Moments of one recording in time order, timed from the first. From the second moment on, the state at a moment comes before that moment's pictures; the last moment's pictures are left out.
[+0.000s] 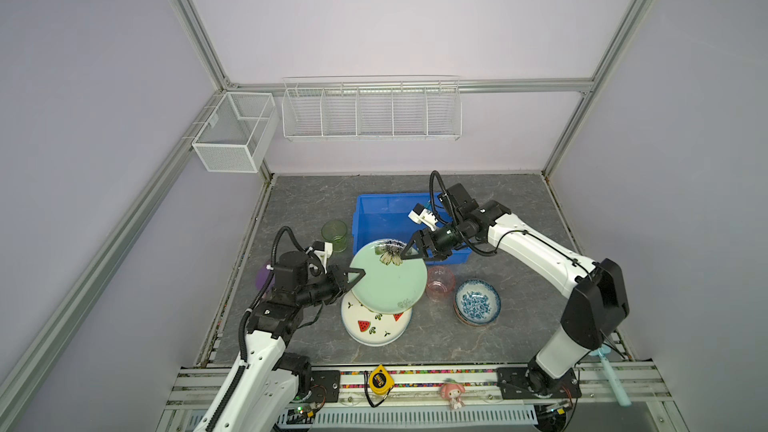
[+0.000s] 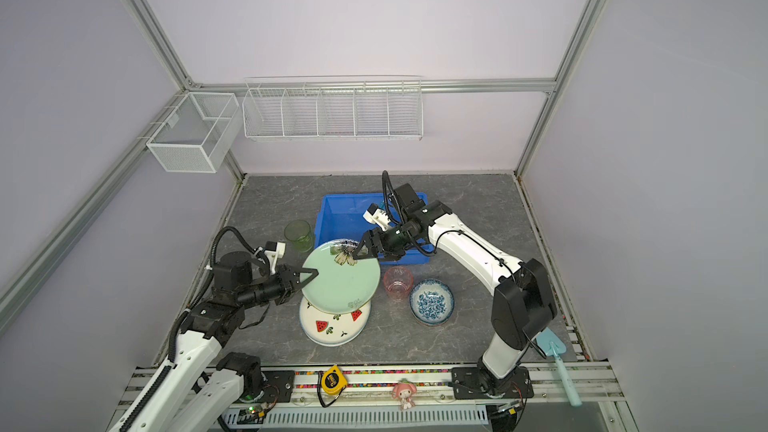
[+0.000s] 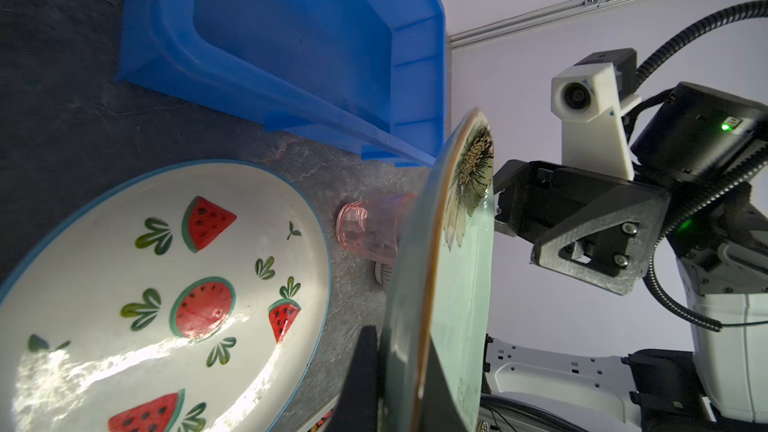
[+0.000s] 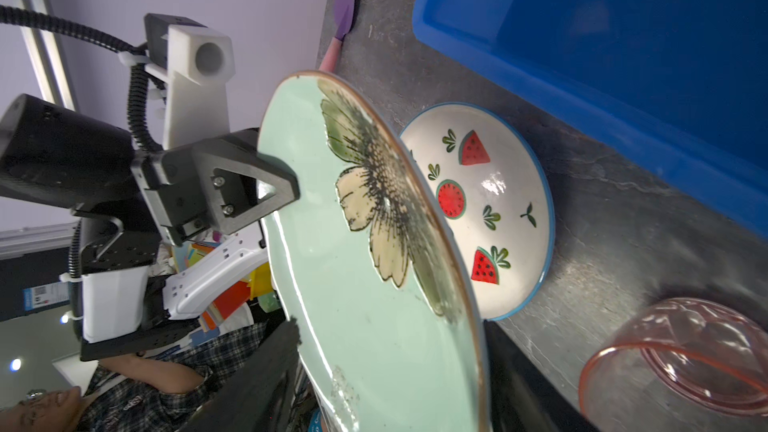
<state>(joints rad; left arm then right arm) -0.25 0.71 0.53 -0.35 0.72 -0.93 0.63 1.68 1.45 -0.83 -0.82 0.41</state>
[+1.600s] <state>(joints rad) -0.24 0.93 0.64 -0.20 0.75 -0.87 0.49 1.61 1.34 -0.66 -0.83 0.54</state>
